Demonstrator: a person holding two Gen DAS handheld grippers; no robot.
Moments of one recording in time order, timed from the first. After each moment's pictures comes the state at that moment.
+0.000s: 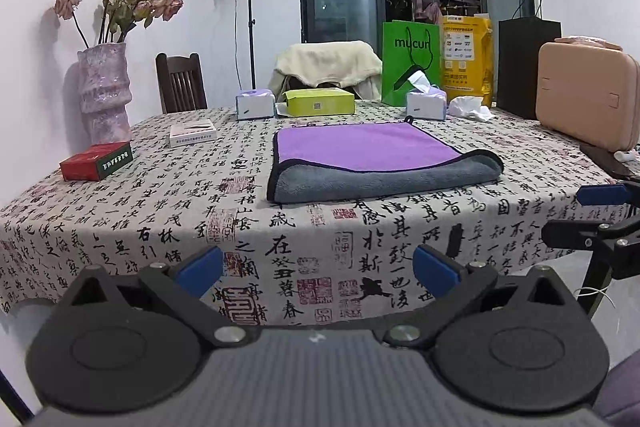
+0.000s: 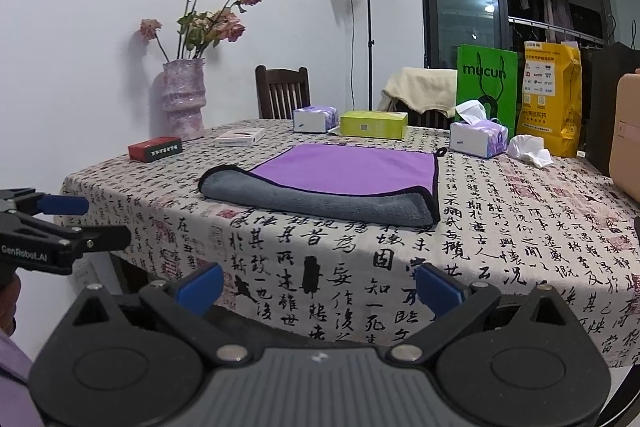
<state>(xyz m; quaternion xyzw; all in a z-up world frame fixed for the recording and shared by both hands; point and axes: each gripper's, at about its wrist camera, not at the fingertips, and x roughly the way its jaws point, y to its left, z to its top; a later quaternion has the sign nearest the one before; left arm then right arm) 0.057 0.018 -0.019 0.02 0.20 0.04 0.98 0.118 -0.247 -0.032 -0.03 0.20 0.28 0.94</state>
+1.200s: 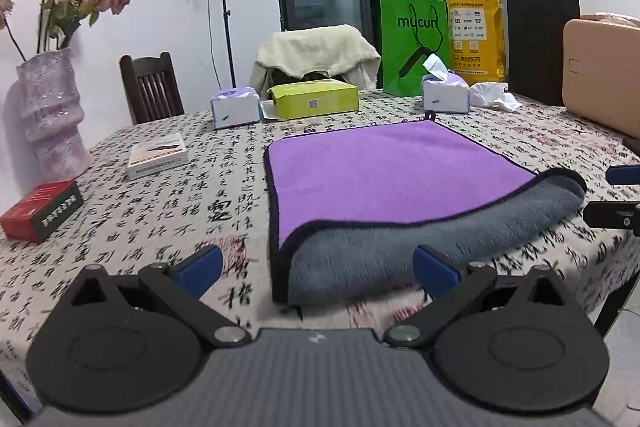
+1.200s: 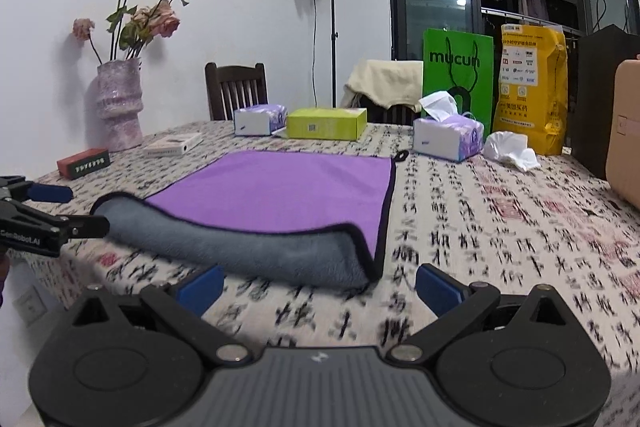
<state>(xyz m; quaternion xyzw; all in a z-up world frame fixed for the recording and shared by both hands) 0.210 0.058 -0.024 0.05 0.22 0.01 0.97 0.244 -0.242 -0.042 -0.03 0.20 0.24 0.95</state>
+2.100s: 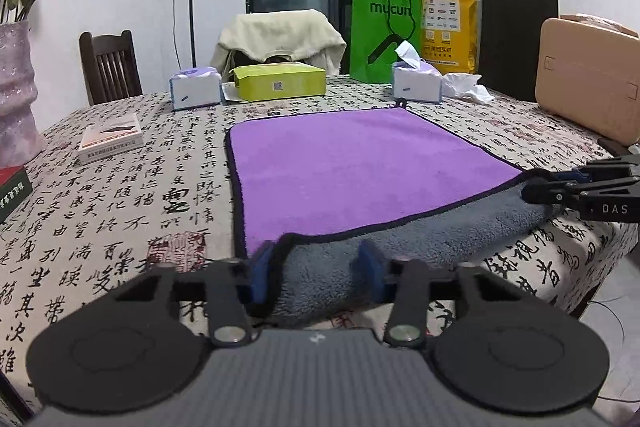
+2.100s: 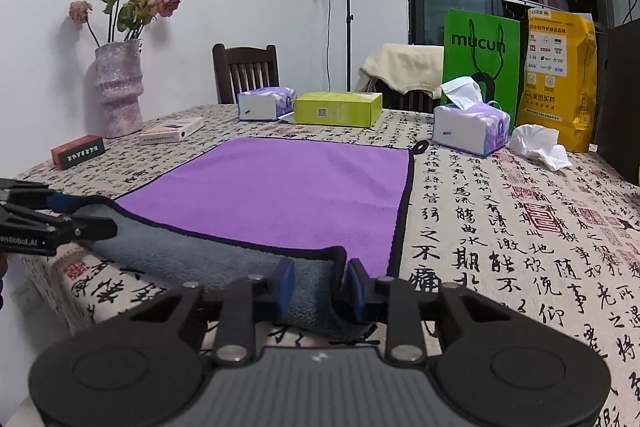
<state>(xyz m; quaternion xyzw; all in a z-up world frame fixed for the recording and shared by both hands) 0.236 0.071 -0.038 0.02 0.25 -0.06 0.97 0.294 -0.227 -0.051 -0.04 0.23 0.26 0.94</state>
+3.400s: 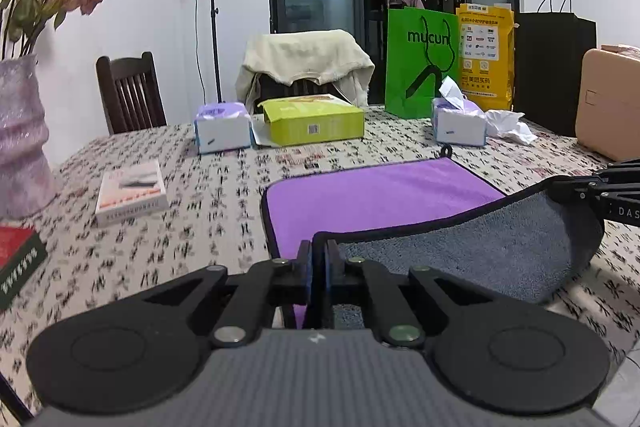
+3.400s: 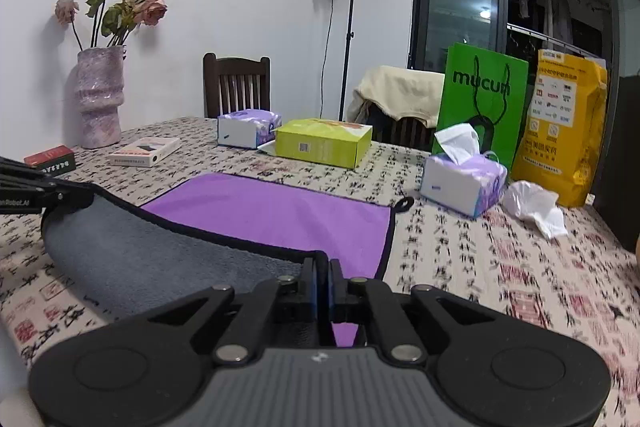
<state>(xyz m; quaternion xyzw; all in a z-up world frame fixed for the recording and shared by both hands) 0.303 0.088 0.005 0.03 0.22 -0.02 0.97 0.362 -0.212 -0.012 -0.09 0.19 0.25 0.95</state>
